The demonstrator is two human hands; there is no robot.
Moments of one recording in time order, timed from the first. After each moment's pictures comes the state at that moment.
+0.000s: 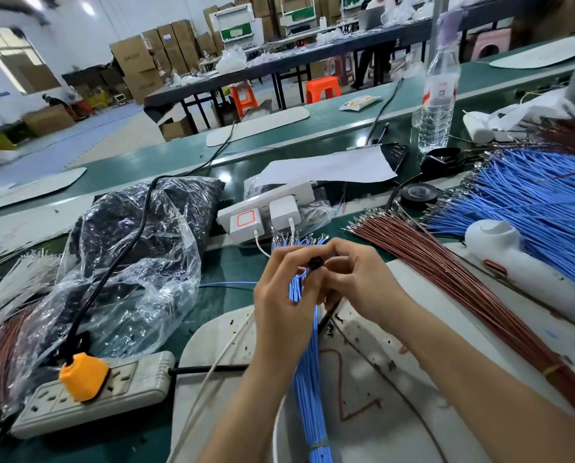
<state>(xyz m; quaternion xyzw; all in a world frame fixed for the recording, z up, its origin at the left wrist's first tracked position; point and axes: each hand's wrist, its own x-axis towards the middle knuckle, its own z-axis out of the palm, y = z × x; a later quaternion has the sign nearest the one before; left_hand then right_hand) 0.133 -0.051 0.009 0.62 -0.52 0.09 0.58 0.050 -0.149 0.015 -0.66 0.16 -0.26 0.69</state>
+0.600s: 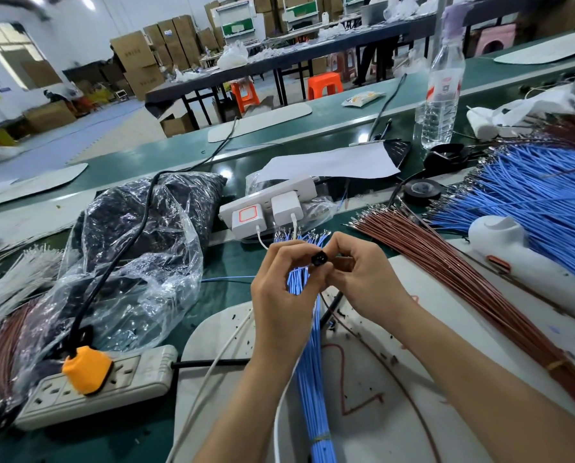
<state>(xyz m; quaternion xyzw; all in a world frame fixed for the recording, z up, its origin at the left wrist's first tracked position) 0.132 -0.051 0.009 0.60 -0.48 0.06 0.63 0.053 -0.149 0.008 -0.72 0.16 -0.33 0.58</state>
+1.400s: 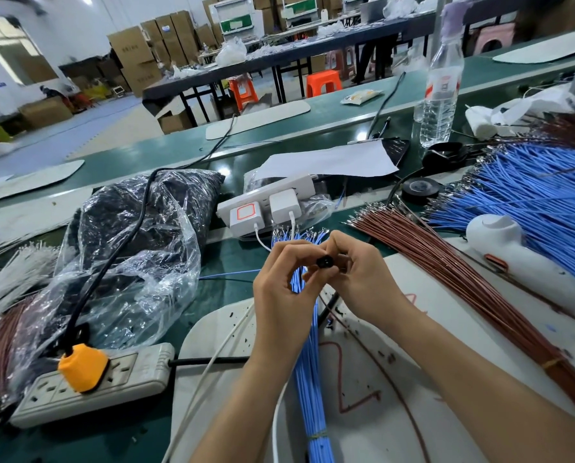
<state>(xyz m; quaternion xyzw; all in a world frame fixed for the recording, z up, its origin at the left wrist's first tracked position) 0.136 -0.055 0.001 0.58 -0.49 0.00 0.65 0.051 -0.146 0.007 -0.75 0.15 -0.35 0.55</state>
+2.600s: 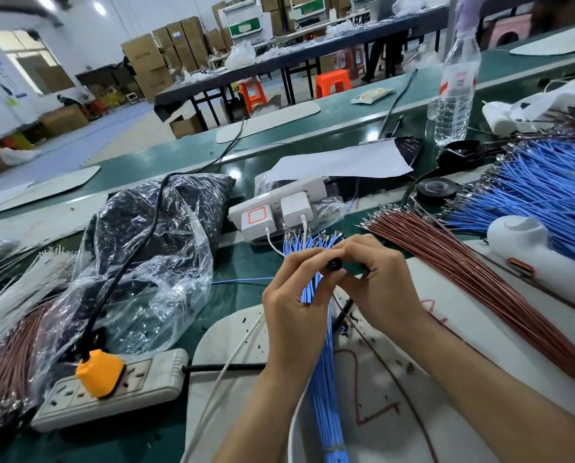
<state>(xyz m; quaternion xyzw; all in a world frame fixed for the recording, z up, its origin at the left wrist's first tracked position) 0.126 -0.049 0.009 0.63 -0.49 0.10 0.60 0.051 -0.144 0.006 -0.80 0.12 -0.47 0.37</state>
